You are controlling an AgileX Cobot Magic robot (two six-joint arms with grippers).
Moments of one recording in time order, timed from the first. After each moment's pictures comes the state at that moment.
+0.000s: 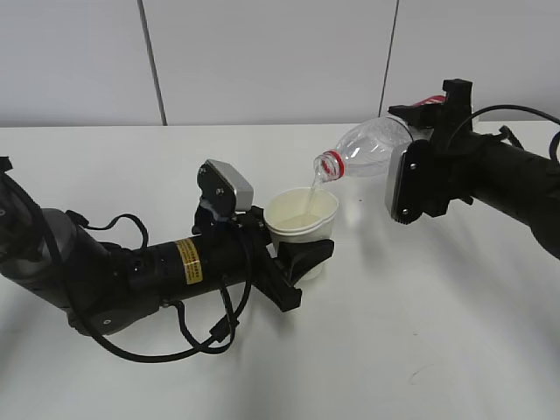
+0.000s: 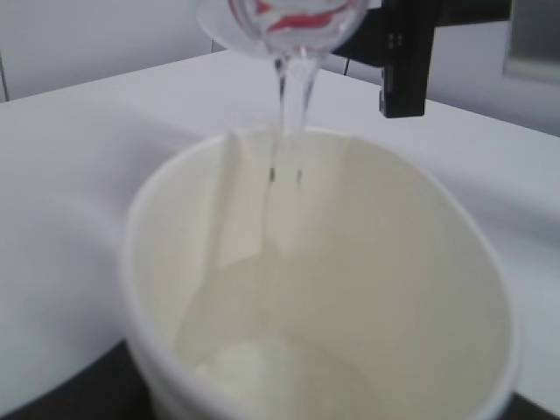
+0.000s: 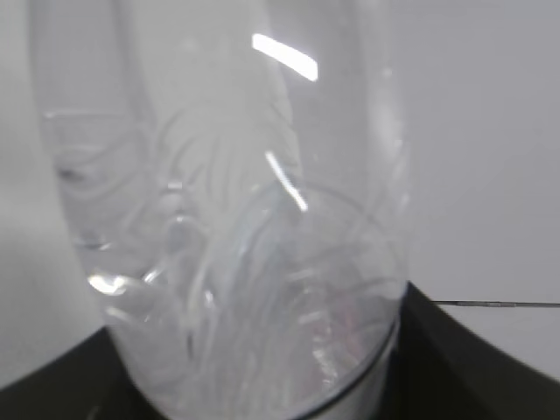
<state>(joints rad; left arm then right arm) -0.54 2.19 -0.89 0.63 -1.13 -0.37 0.14 1.86 -0.80 -0.30 -0.80 -1.33</state>
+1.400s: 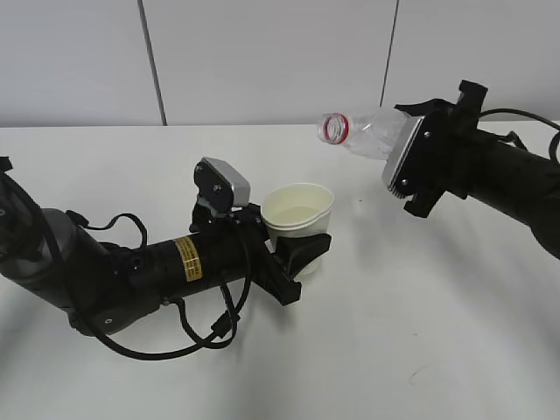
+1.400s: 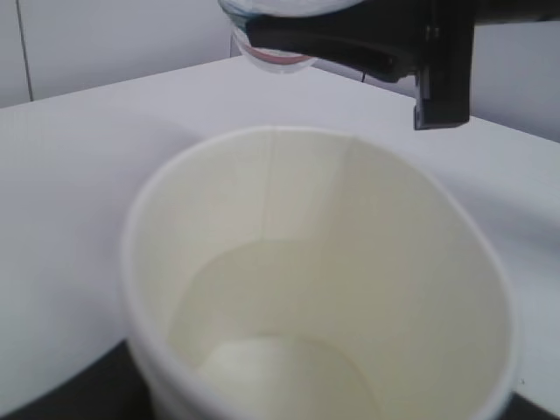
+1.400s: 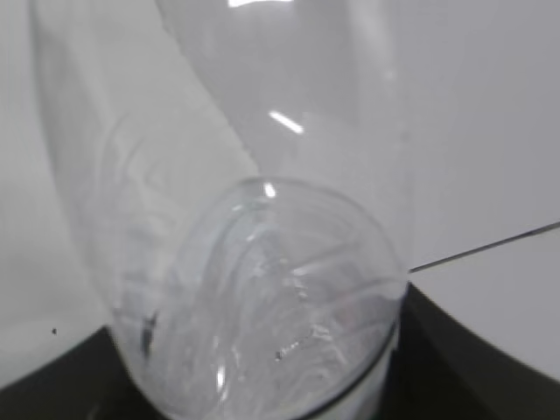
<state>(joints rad) -0.54 2.19 -0.89 0.59 -1.13 -0.37 0.14 1.86 -0.80 -0.31 -0.80 -0.95</state>
